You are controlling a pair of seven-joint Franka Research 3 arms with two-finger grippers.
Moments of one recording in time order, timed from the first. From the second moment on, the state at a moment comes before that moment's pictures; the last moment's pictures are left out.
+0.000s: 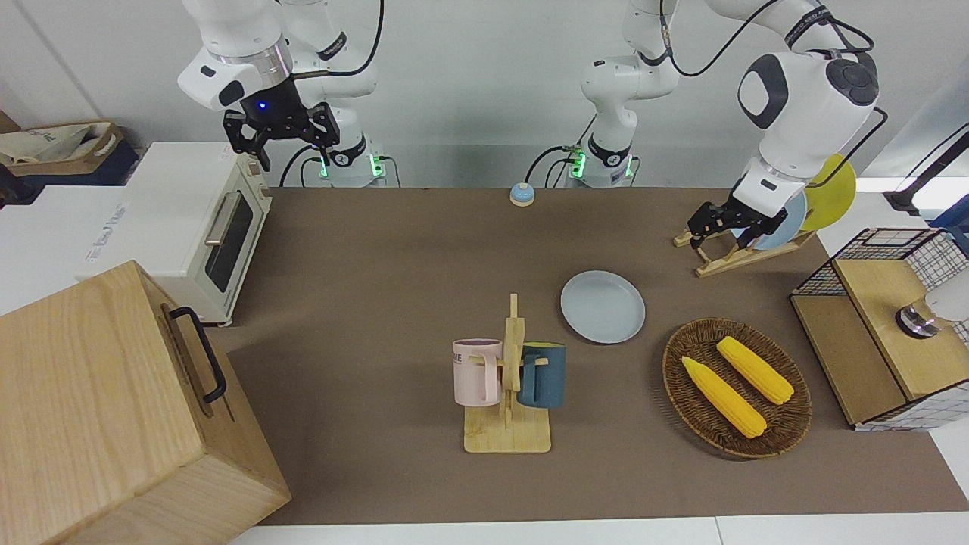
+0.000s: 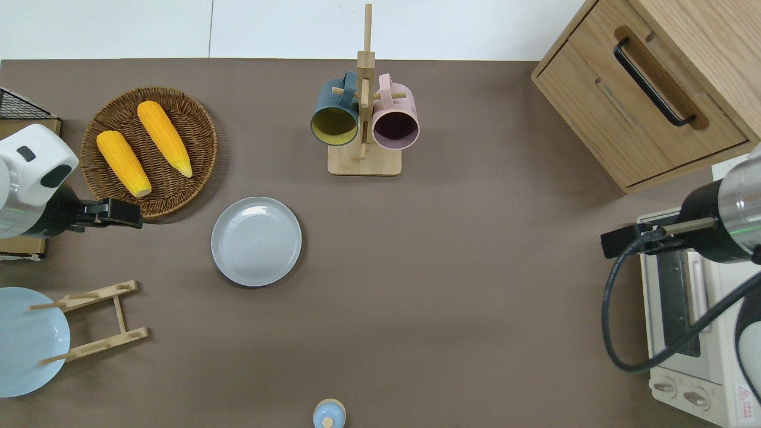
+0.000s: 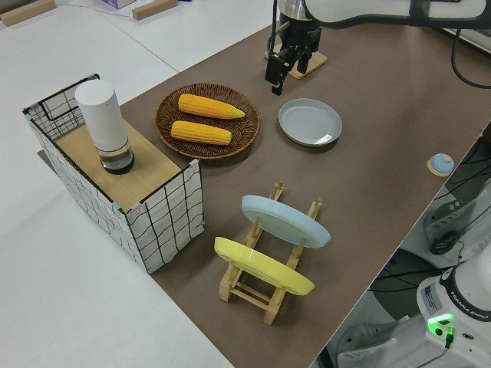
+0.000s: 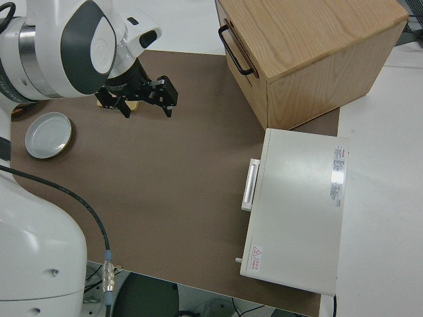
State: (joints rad) left arm 0.10 0.04 -0.06 -1.79 -0.06 1.80 0.05; right arm 0.02 -0.01 0.12 -1.48 0.00 1.39 0.03
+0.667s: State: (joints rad) left arm 0.11 0.06 -0.06 -1.92 -0.07 1.96 -0.01; right arm 0.02 -0.01 0.12 -1.48 0.00 1.39 0.03
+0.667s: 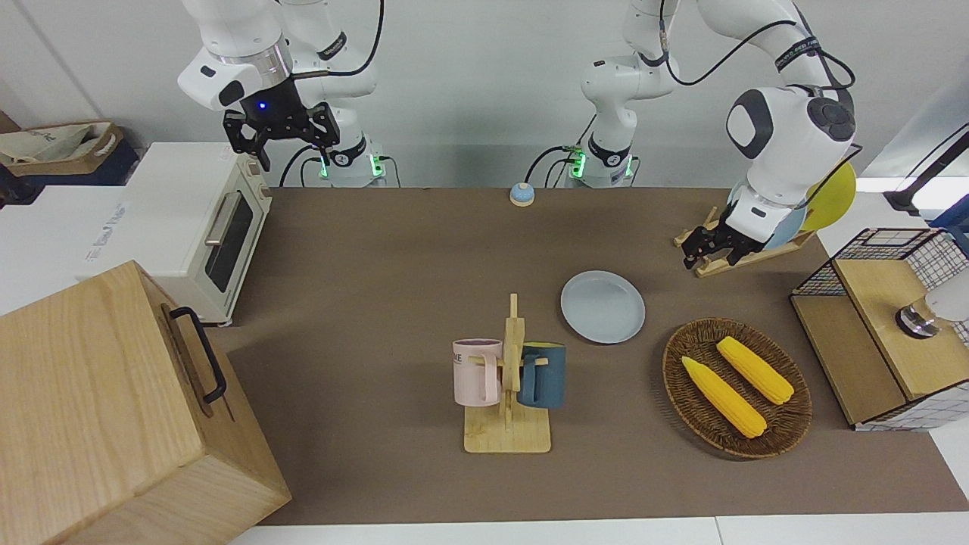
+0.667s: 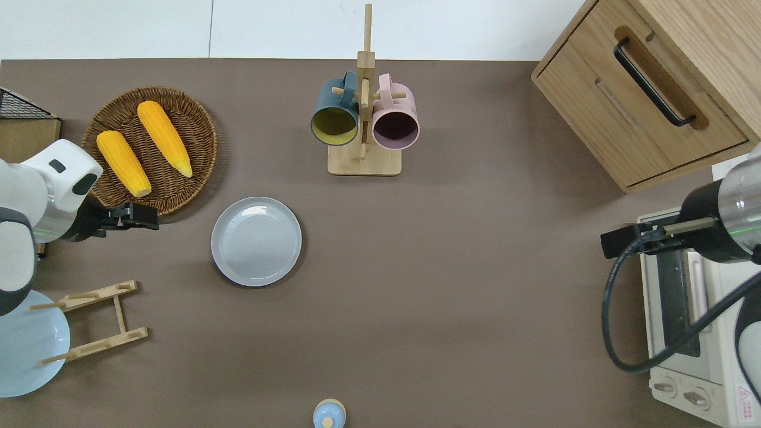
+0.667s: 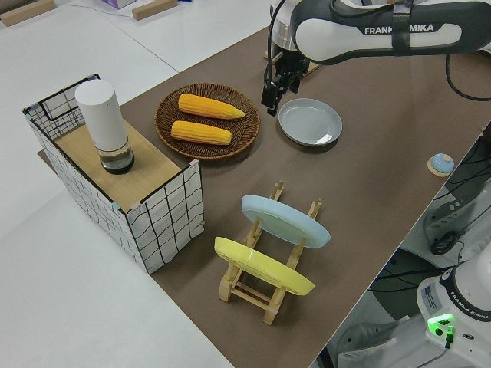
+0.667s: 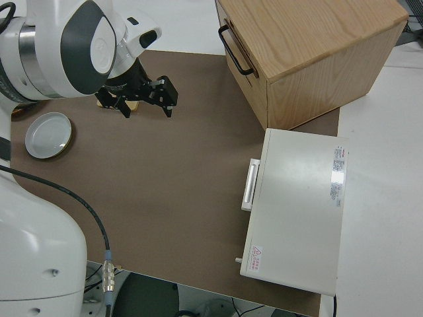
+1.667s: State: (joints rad) left arm 0.03 0.06 -0.09 -2.15 -0.08 2.23 -0.17; right arm 0.02 -0.01 0.12 -1.48 0.00 1.39 0.03
